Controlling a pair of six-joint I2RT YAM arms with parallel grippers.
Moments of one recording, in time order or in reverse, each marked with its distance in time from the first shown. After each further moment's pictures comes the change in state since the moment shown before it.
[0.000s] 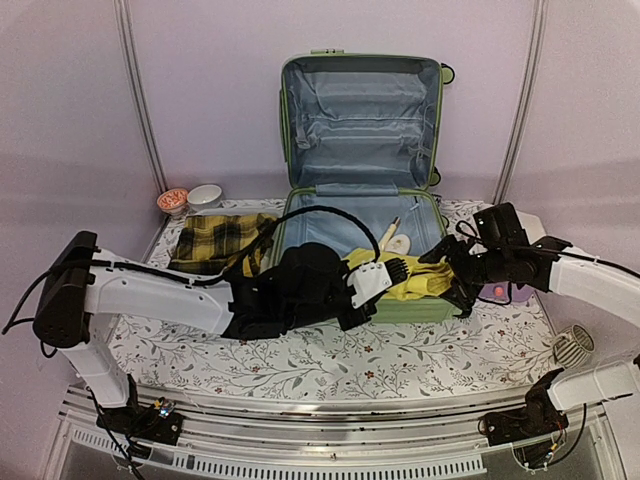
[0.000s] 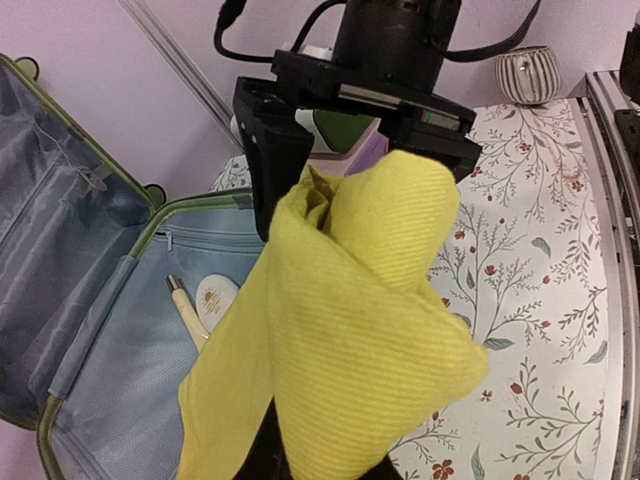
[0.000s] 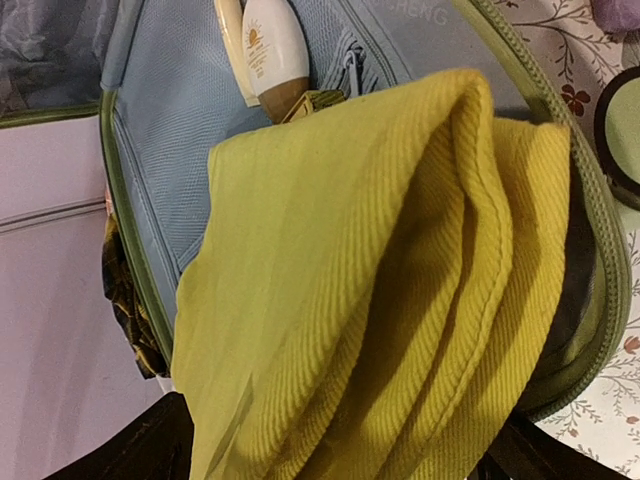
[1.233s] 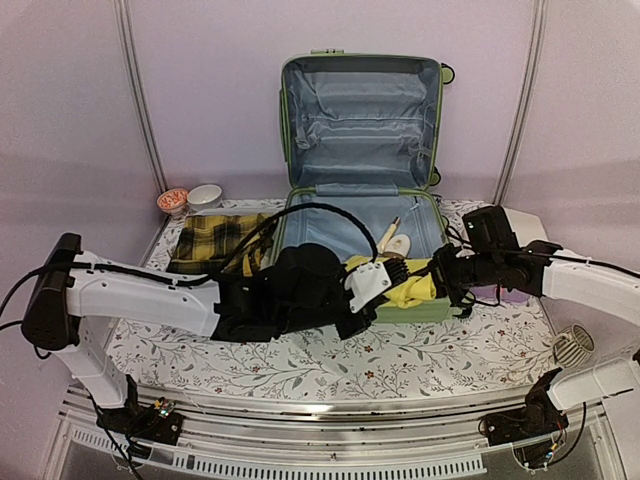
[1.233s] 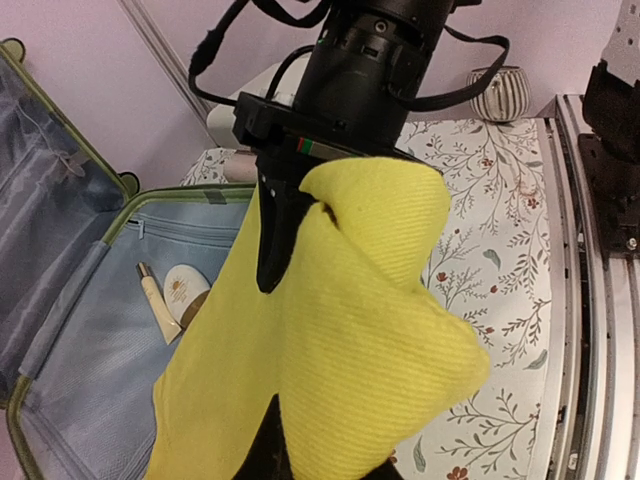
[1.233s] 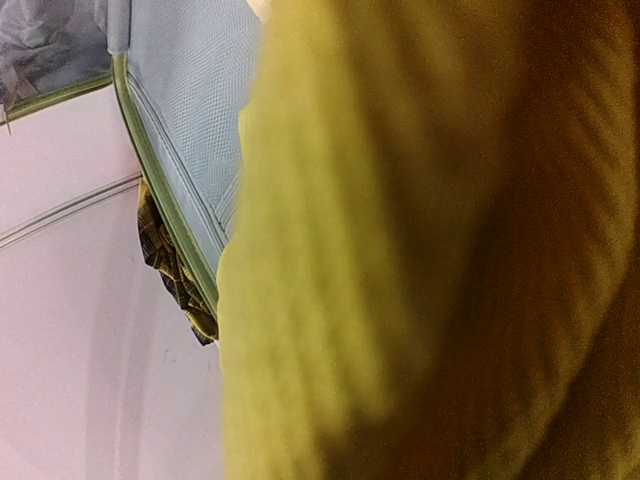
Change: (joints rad) left arm -0.050 -0.058 0.017 -0.117 0.003 -0.118; right arm 0.073 0.007 -0.044 0.149 -0.080 0.256
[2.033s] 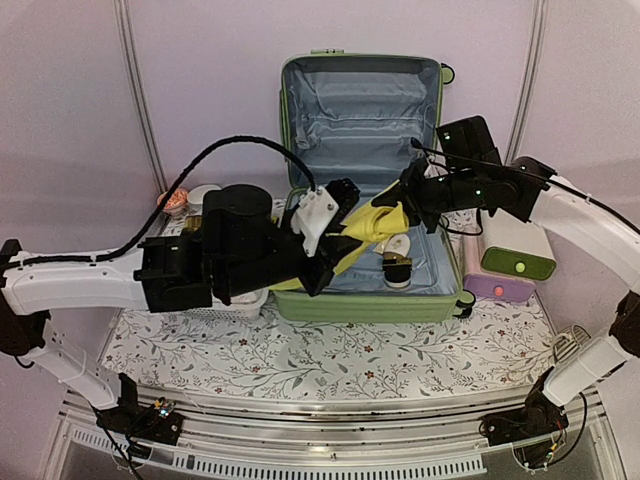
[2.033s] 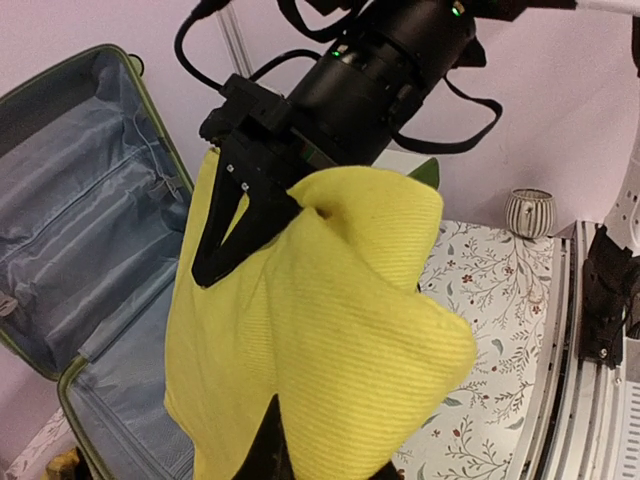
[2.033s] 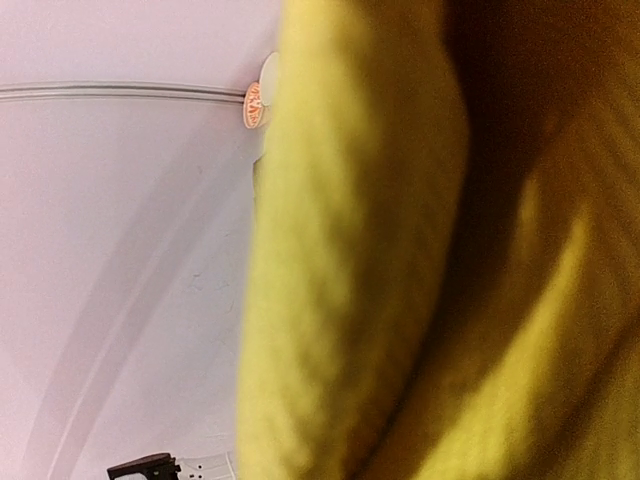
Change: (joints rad) left arm 0.023 -0.254 0.056 -0.146 -0.064 -0.146; right arm 0.109 0.245 0.689 -0.302 0.046 -0.308
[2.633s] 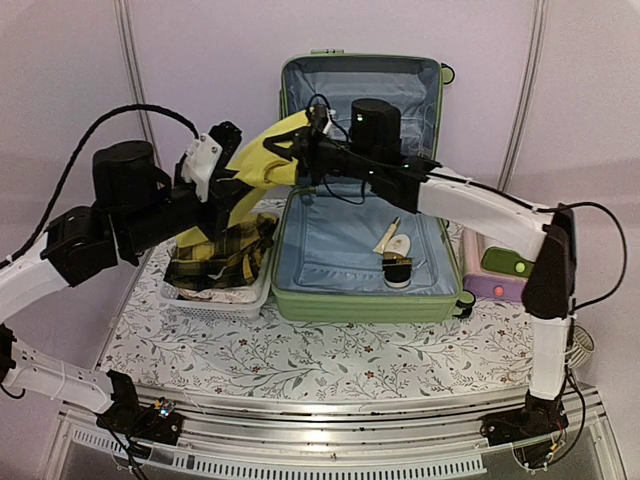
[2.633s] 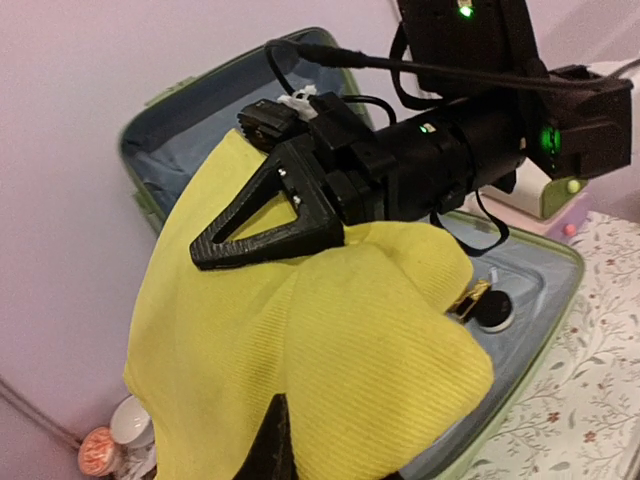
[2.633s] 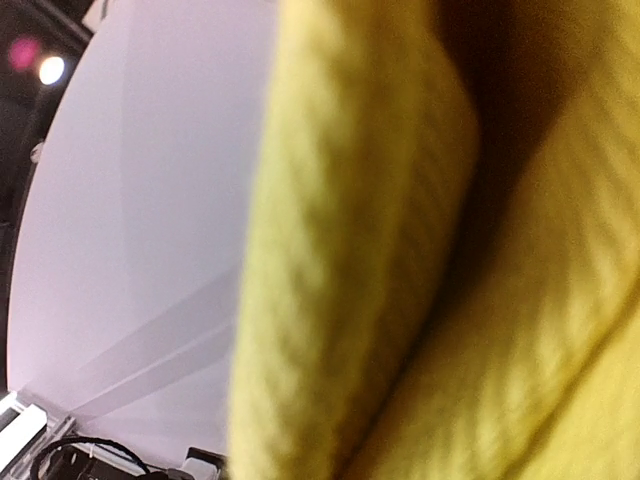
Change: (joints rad) left arm 0.259 -0.342 -0.016 -0.279 -0.045 0.097; right arm 0.132 0.528 0.446 0.652 -0.116 -0.052
